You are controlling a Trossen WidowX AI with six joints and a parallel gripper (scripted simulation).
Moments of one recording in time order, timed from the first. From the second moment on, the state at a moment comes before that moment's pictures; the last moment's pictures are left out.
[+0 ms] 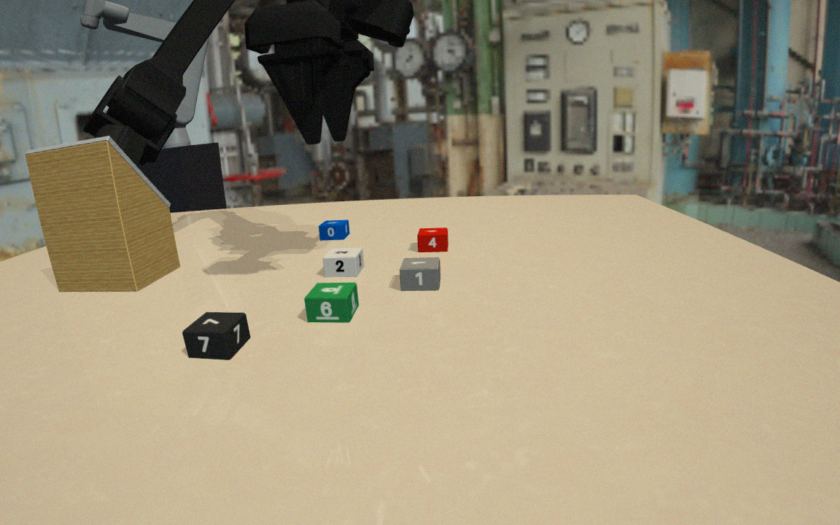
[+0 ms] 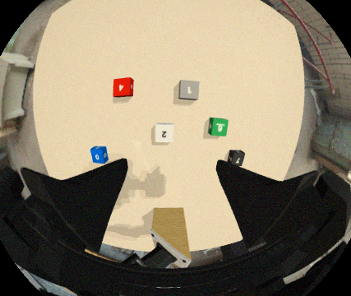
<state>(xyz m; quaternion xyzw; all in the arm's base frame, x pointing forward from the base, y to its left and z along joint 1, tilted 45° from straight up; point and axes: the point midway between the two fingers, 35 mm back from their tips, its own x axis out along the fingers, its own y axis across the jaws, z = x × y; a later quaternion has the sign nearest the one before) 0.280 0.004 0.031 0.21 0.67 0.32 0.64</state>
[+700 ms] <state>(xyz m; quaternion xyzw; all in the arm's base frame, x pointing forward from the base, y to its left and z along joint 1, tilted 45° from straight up) 0.229 0.088 0.123 0.21 0.67 0.32 0.64</state>
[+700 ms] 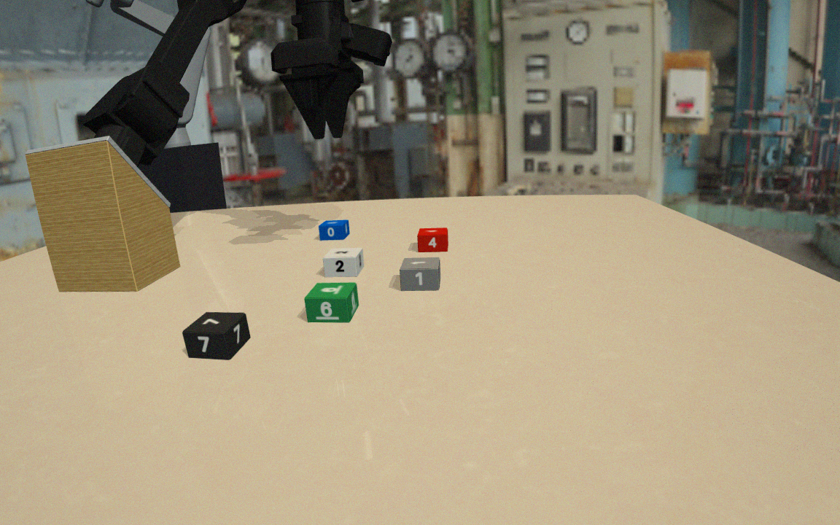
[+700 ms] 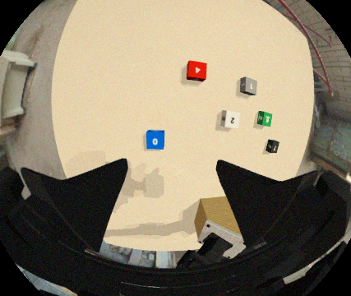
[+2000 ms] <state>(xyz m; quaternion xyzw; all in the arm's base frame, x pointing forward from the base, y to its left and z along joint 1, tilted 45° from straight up) 0.341 0.075 0.089 0.22 0.67 0.32 0.63</state>
